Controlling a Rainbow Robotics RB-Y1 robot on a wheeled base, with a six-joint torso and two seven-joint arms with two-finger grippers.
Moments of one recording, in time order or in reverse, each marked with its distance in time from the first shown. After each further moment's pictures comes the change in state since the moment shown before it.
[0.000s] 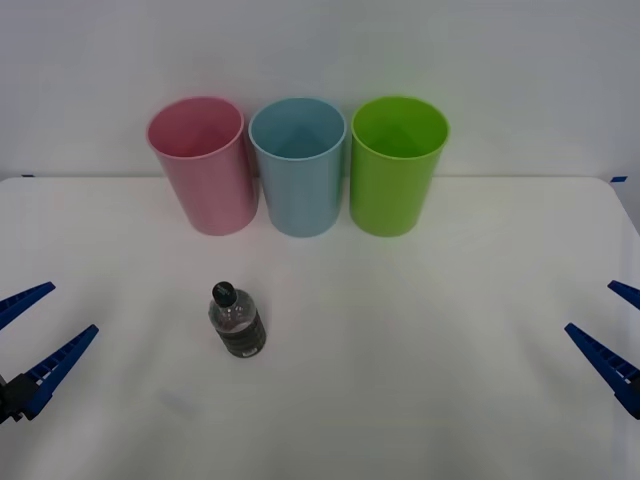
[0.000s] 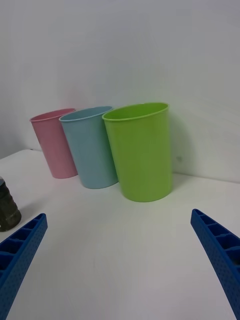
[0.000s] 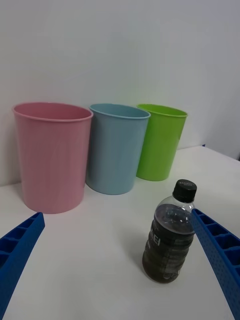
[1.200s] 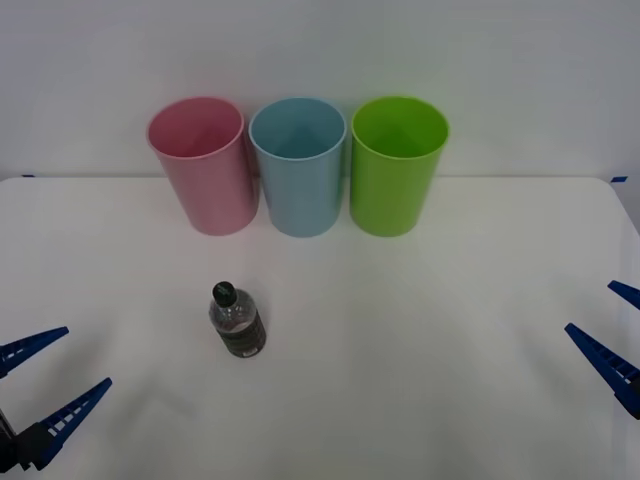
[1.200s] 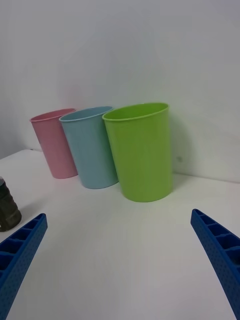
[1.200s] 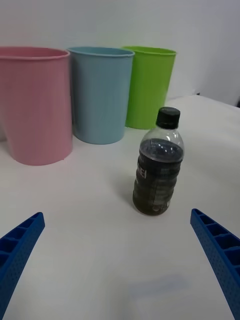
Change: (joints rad) right arm 0.000 0.000 0.000 0.000 0.000 0.000 0.000; left arm 0.093 0.061 -0.090 0.045 -0.044 0.016 -0.161
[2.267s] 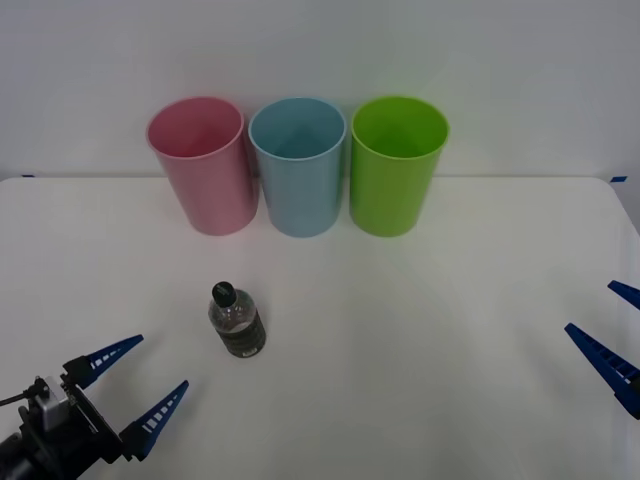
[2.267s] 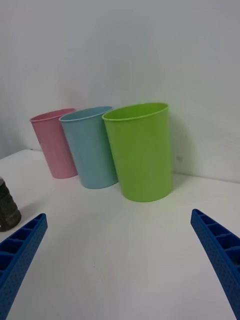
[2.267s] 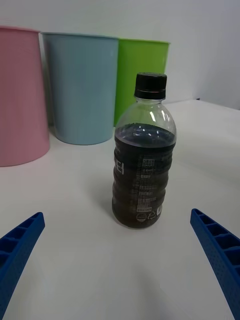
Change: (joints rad) right arm 0.000 0.000 0.000 0.000 0.000 0.000 0.000; left arm -0.128 -0.177 -0.147 0.203 -0.025 0.049 -0.266
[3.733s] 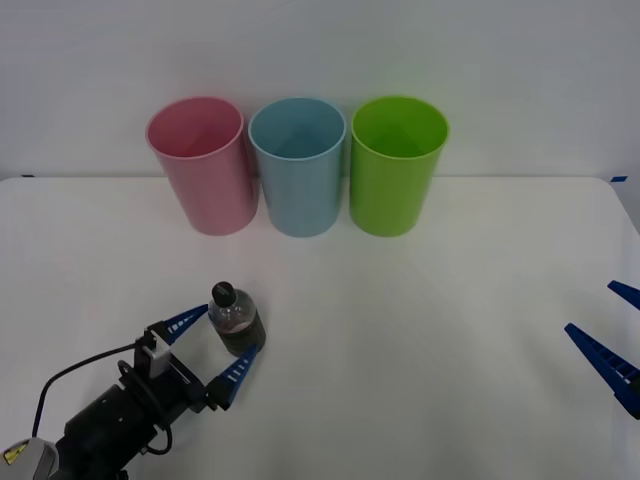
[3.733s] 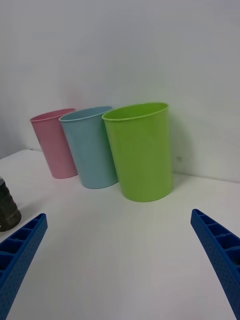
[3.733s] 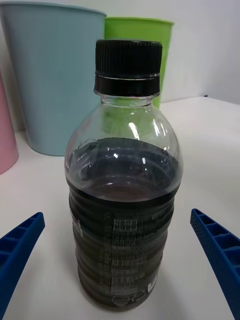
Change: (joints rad) right arm 0.000 0.000 0.000 0.000 0.000 0.000 0.000; left arm -0.136 -0.187 -0.090 0.001 -0.206 0.190 0.015
